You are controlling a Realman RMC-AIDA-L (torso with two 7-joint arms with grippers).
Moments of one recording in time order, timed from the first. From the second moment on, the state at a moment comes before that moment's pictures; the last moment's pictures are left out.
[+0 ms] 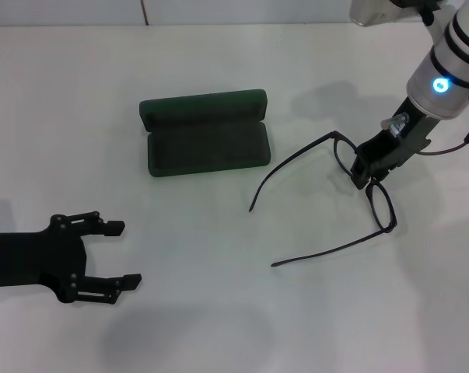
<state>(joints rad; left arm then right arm) -0.27 -2.04 0.82 0.86 2.08 1.64 -1.23 1.18 2.02 -1.21 -0.53 -2.66 -1.39 2.82</state>
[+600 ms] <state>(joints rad) -0.28 -2.05 0.82 0.86 2.09 1.64 -1.23 1.18 2.02 -1.25 -0.54 -2.66 -1.39 2.82</state>
